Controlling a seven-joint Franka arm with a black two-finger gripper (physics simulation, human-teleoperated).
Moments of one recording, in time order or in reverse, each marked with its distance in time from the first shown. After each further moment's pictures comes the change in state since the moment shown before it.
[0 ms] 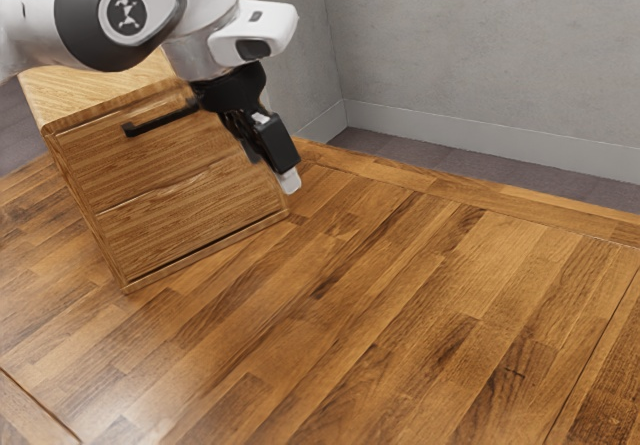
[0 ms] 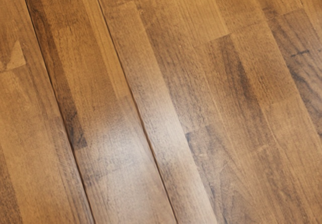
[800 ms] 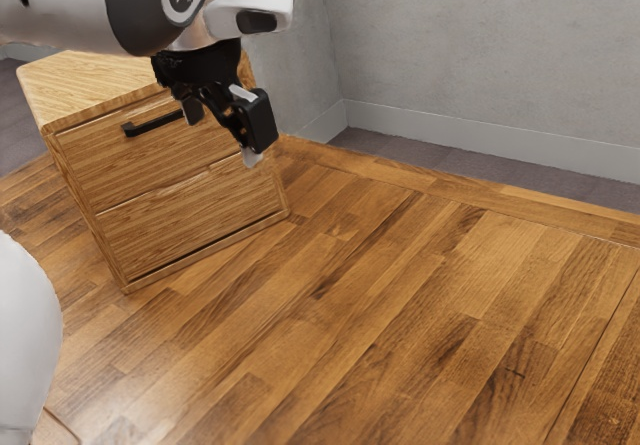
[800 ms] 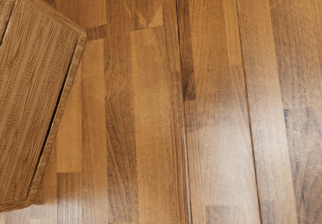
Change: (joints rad) arm 0.359 -0.704 0.230 0.118 -0.421 -0.238 0.153
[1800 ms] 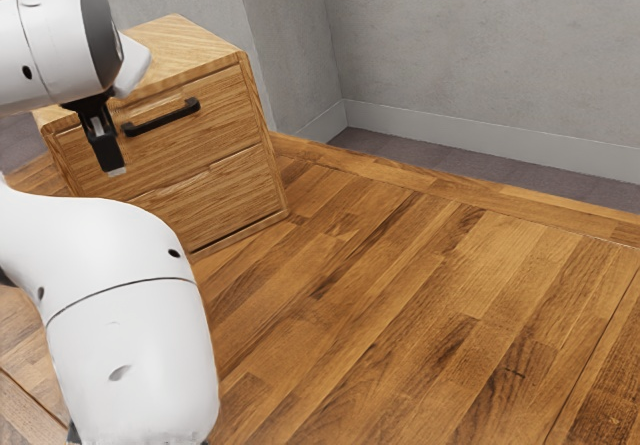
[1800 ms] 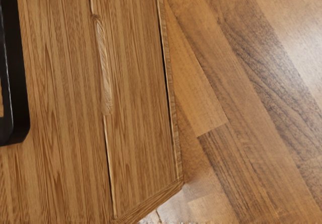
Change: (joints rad) arm 0.547 -0.404 0.184 -0.289 -0.457 0.113 1.027
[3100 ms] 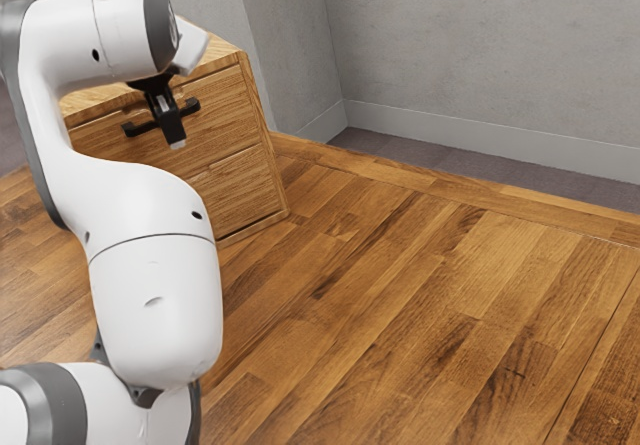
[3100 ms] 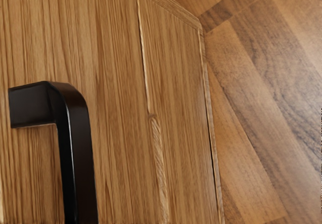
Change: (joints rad) arm 0.329 0.003 -0.181 0.346 -0.221 -0.006 -0.143
